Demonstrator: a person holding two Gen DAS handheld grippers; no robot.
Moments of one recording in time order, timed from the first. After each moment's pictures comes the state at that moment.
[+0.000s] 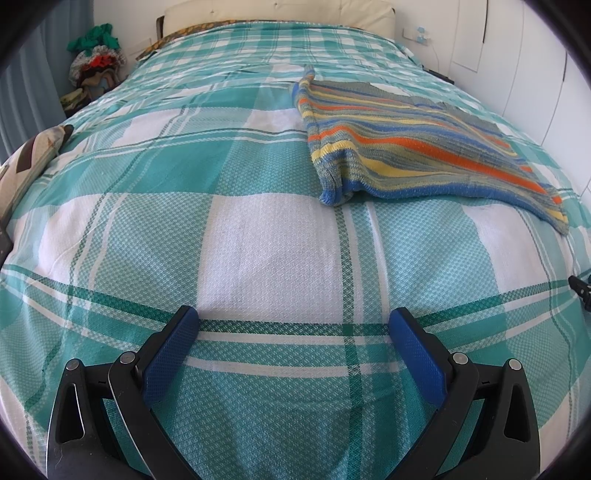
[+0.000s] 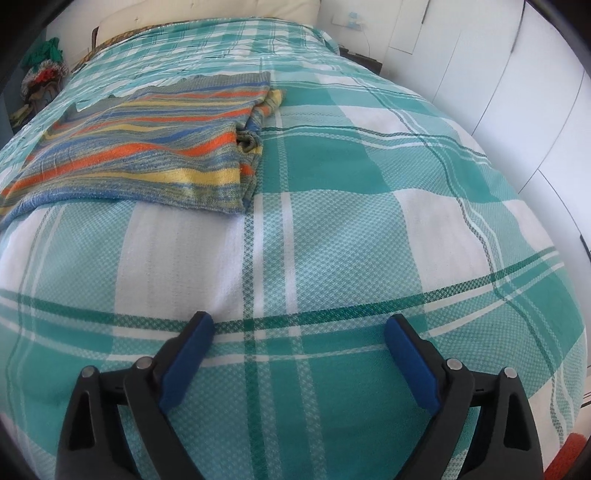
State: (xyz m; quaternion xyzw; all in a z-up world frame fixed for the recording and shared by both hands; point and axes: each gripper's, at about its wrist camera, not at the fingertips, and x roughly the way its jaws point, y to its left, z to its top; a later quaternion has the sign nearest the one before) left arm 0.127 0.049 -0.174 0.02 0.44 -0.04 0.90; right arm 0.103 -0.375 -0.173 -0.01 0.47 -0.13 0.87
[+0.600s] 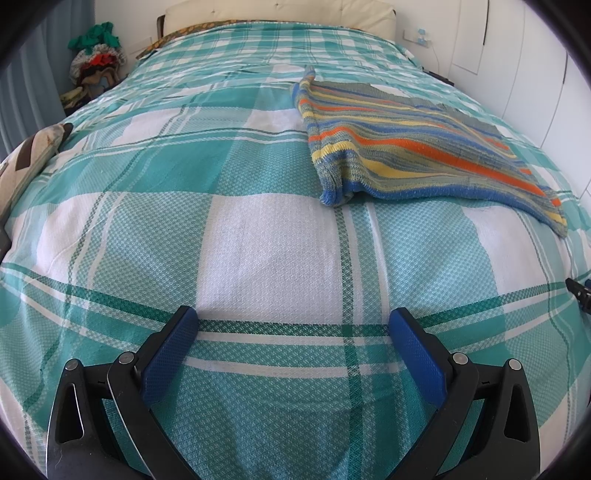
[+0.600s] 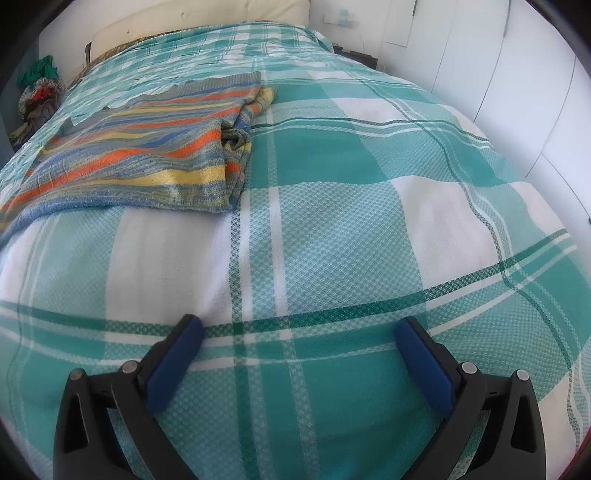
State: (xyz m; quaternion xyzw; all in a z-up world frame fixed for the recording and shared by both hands) left arm 0.127 0.050 -0.174 0.01 0.44 -0.05 0.90; right arm 0.105 -0.383 -0.180 0.02 0.47 -0.12 0.87
